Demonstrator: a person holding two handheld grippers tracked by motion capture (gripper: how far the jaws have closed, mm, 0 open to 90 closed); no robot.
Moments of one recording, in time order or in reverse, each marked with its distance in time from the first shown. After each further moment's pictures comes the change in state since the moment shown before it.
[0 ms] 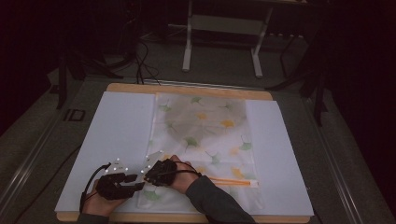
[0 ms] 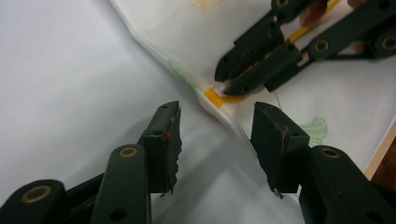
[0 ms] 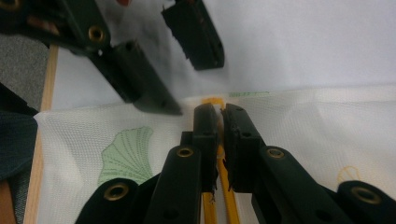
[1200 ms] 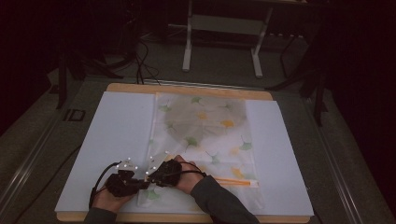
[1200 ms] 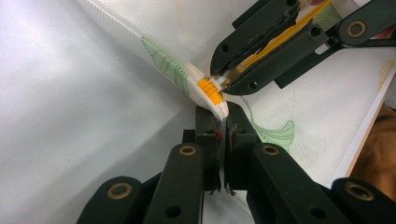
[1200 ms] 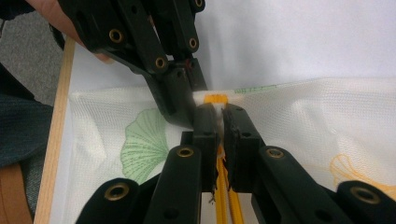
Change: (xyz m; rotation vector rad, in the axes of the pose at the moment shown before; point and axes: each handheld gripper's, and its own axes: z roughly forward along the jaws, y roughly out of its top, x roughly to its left) left arm -0.002 0.011 0.019 0.066 -0.105 -0.002; right arm 0.002 -0.008 -0.014 -0.020 0.009 -0.031
